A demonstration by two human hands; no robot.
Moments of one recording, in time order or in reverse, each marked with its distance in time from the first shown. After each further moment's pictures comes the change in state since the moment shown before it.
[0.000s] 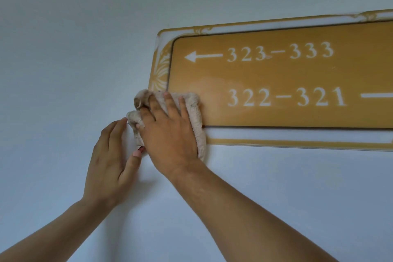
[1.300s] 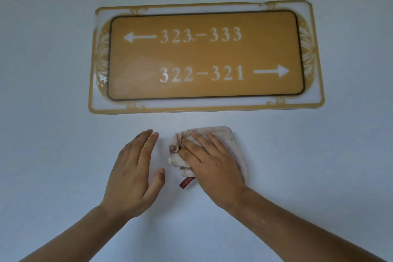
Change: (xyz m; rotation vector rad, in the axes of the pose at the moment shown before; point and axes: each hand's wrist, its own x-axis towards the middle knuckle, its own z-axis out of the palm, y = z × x) left_hand -0.090 0.163 0.014 -0.013 -0.326 0.191; right_hand -0.224 0.114 -0.121 -0.104 -0.204 -0.082
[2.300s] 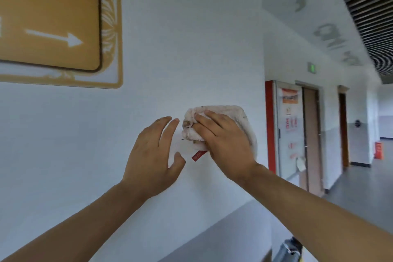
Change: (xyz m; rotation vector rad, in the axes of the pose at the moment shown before) left_hand 0.082 0.408 0.158 -0.615 -0.115 0.197; right_hand -0.266 0.267 -0.236 -0.435 -0.268 0.310
